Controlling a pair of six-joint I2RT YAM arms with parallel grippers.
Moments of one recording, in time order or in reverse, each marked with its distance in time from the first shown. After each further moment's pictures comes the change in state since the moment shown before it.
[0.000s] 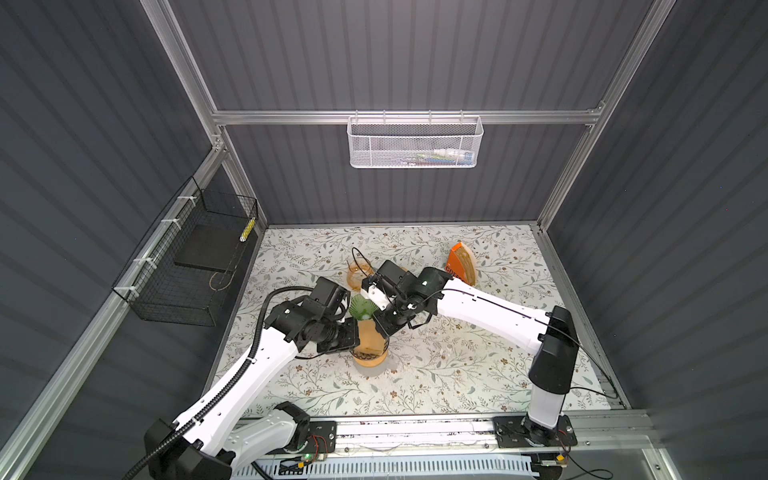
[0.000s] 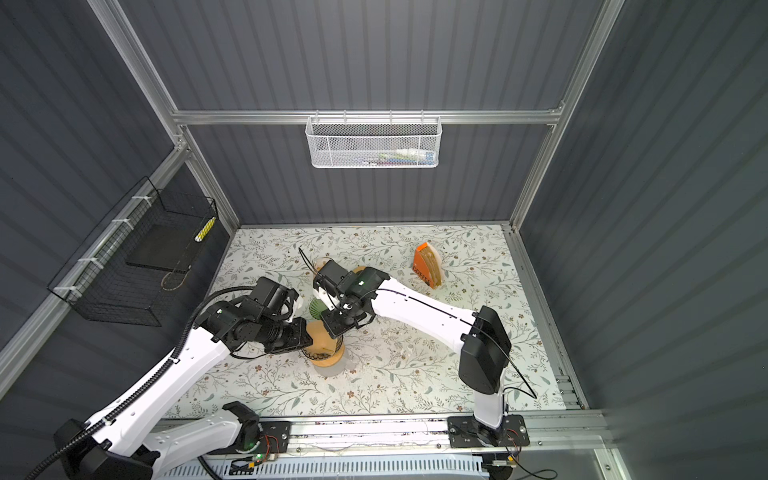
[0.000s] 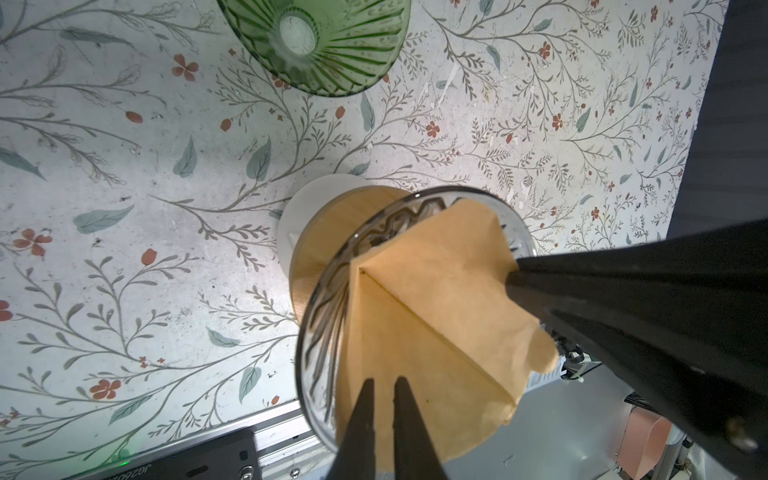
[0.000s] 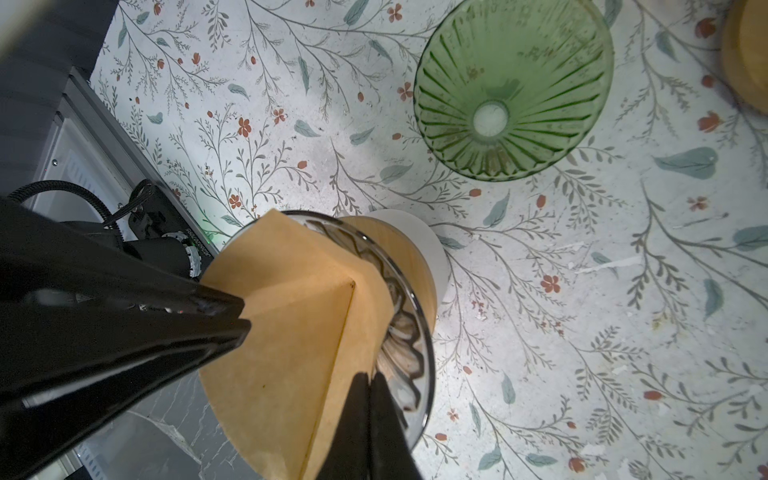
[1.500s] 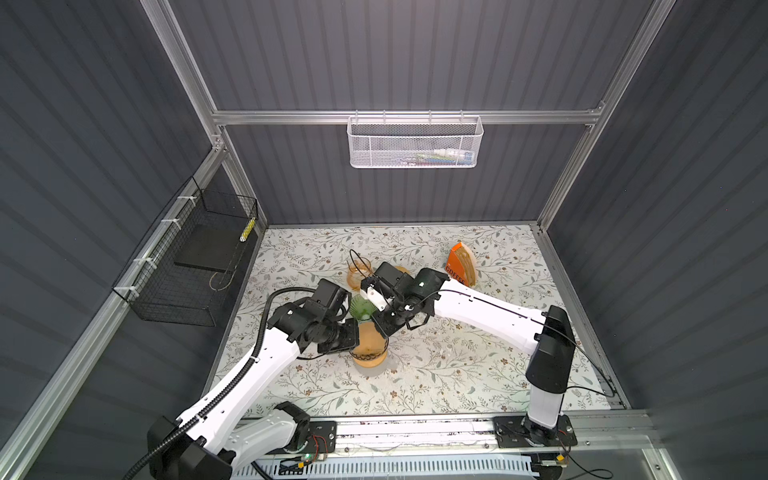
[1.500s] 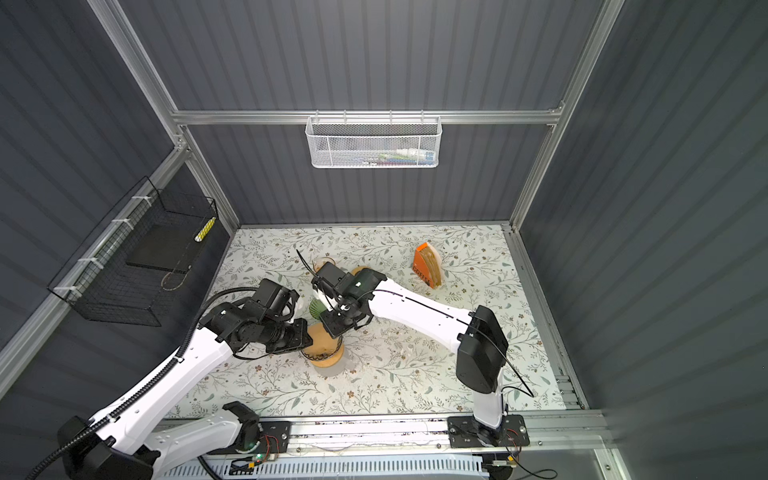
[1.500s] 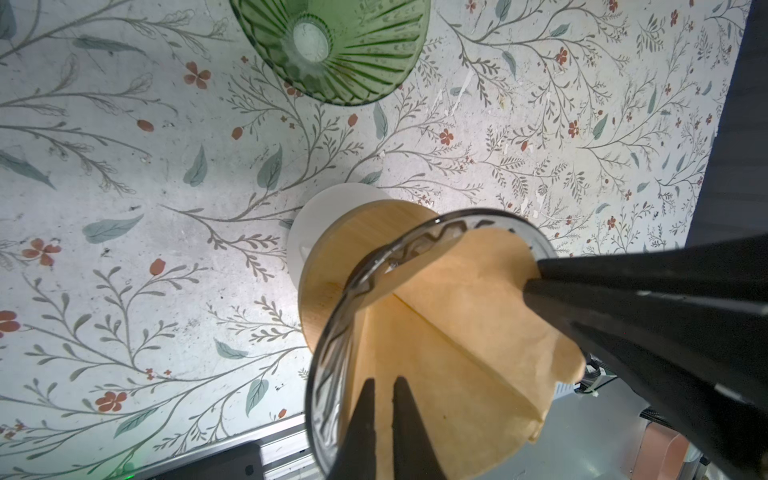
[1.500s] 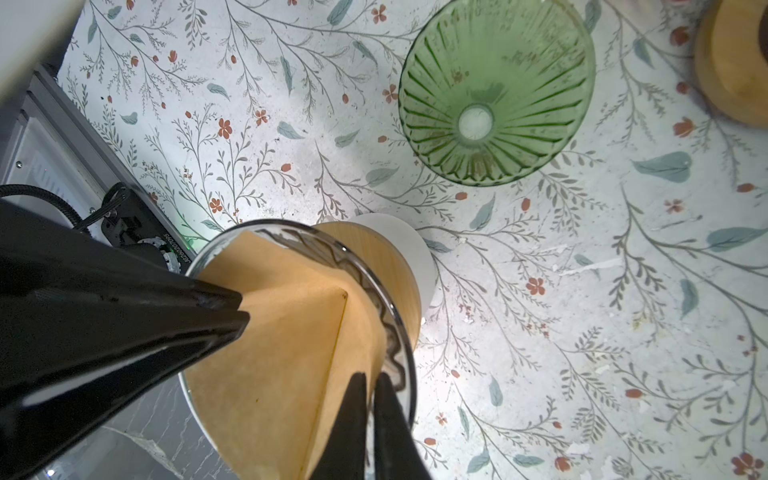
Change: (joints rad) left arm 0.000 0.006 -0.027 0.039 -0.025 0.001; right arm 0.009 0.016 0.019 -0.008 0.050 -0.003
